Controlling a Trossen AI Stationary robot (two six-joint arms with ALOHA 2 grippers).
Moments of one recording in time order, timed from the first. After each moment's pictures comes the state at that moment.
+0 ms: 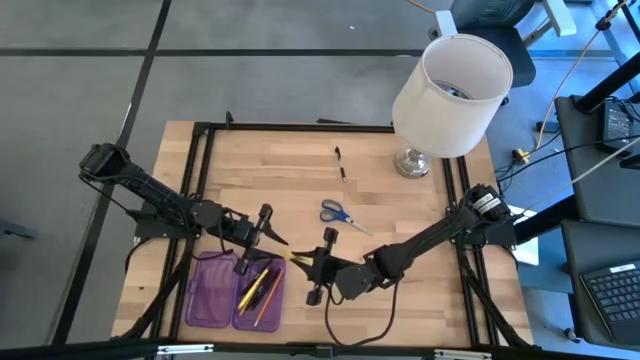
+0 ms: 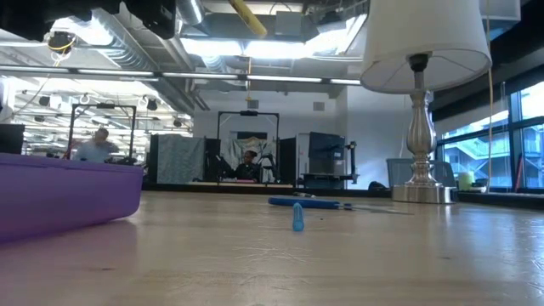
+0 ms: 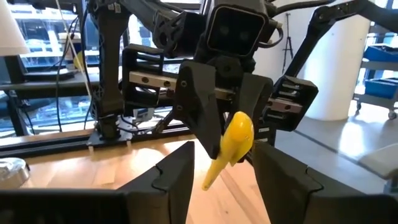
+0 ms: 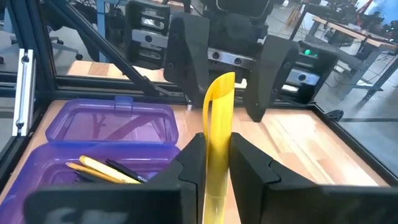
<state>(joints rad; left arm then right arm) -0.38 1.15 0.37 0.85 -0.08 0.00 0.50 1.95 1.45 0.18 0.77 0.05</state>
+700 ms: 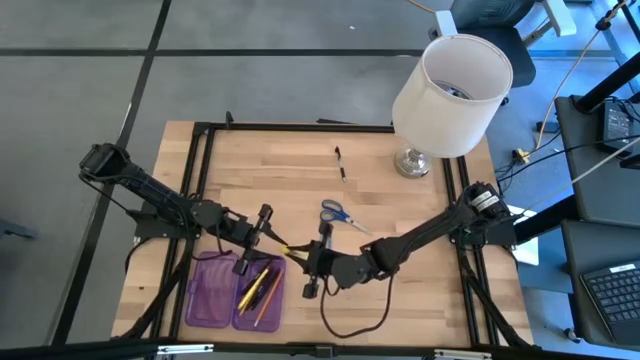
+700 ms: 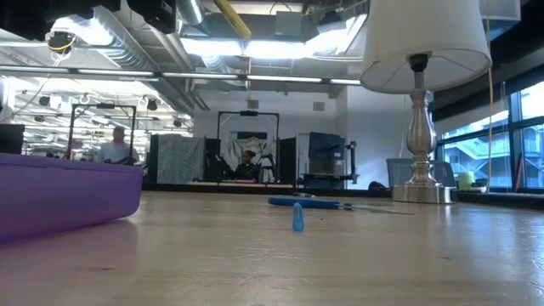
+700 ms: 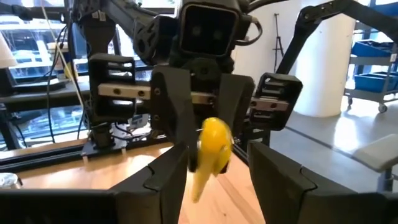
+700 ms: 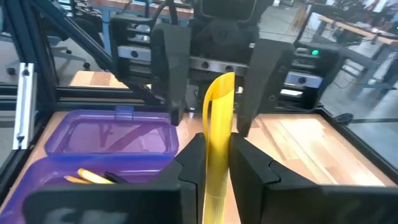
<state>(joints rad) -0.38 1.15 0.37 0.86 -0.05 0.06 0.45 1.95 1.45 0.22 0.70 0.04</state>
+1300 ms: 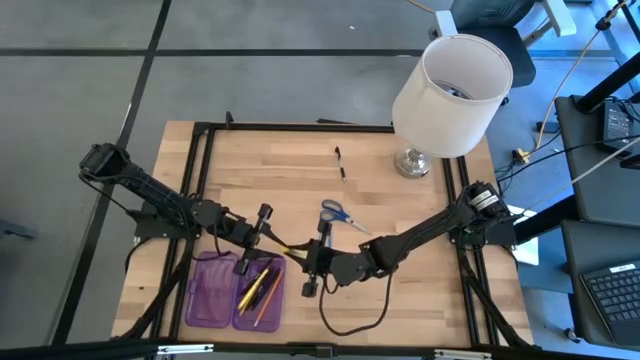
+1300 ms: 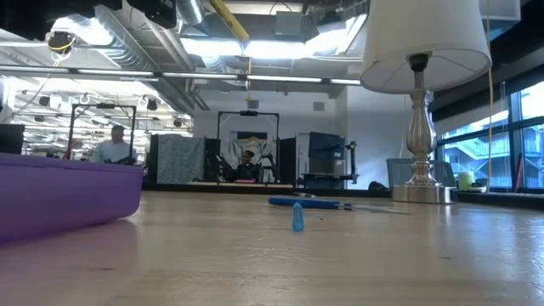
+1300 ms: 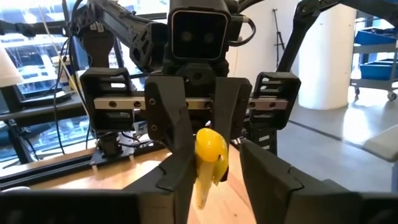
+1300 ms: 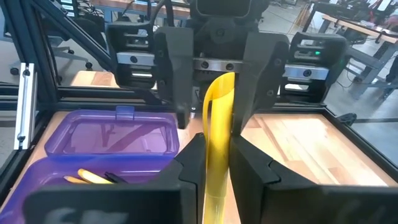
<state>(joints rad) -0.38 1.15 0.37 0.87 -0.05 0.14 0.44 1.95 1.45 0.22 0.68 0.04</state>
